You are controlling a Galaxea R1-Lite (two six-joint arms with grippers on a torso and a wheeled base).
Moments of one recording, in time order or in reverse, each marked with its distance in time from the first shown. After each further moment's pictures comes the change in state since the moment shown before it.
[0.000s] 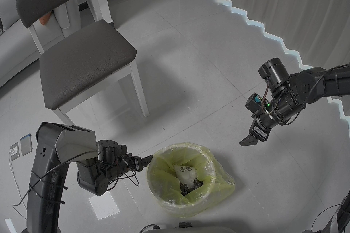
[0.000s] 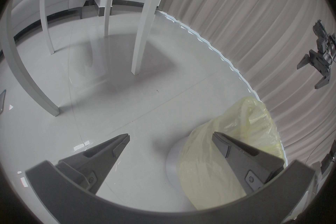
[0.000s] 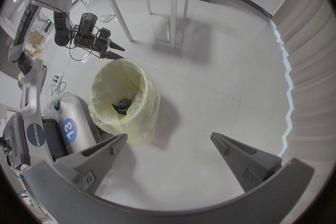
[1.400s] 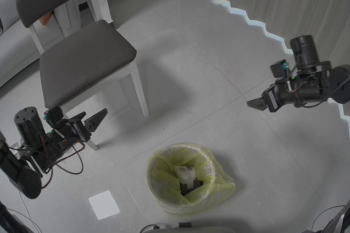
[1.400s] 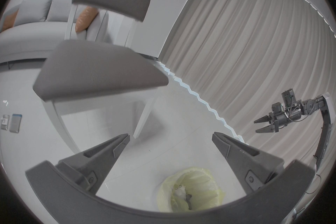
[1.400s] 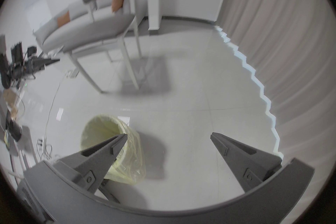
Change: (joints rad) left arm 0.140 -0.867 0.501 -0.047 -0.059 -0.095; right arm -0.029 -0.220 0.141 -0.314 -0.066 0.356
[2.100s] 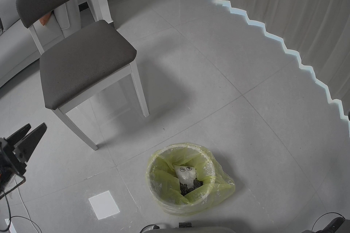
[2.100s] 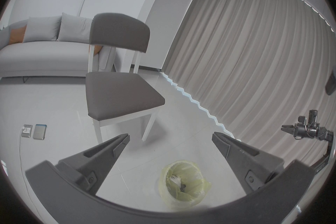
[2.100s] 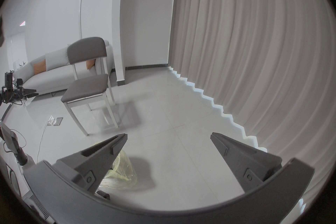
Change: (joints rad) left arm 0.090 -0.950 -0.022 0.924 -0.005 0.026; right arm -0.200 -1.037 0.547 0.009 -0.045 0.143
